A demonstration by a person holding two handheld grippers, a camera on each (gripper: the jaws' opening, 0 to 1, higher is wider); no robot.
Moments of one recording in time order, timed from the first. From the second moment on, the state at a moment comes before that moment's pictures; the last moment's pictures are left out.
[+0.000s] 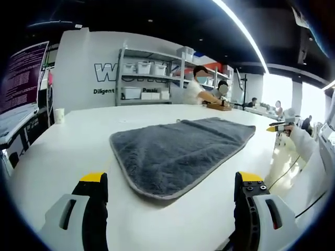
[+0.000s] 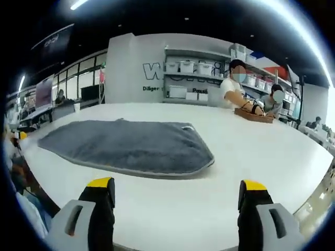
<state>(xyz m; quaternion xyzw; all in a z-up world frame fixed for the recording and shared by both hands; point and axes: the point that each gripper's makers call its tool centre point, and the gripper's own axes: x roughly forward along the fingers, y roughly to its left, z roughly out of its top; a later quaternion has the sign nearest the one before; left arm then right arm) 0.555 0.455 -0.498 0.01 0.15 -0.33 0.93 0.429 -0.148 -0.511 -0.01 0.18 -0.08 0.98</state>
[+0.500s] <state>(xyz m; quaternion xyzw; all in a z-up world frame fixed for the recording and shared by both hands) 0.551 0.455 -0.497 0.01 0.15 -0.33 0.93 0.433 -0.152 -0.506 -0.02 0.18 -0.06 0.98</state>
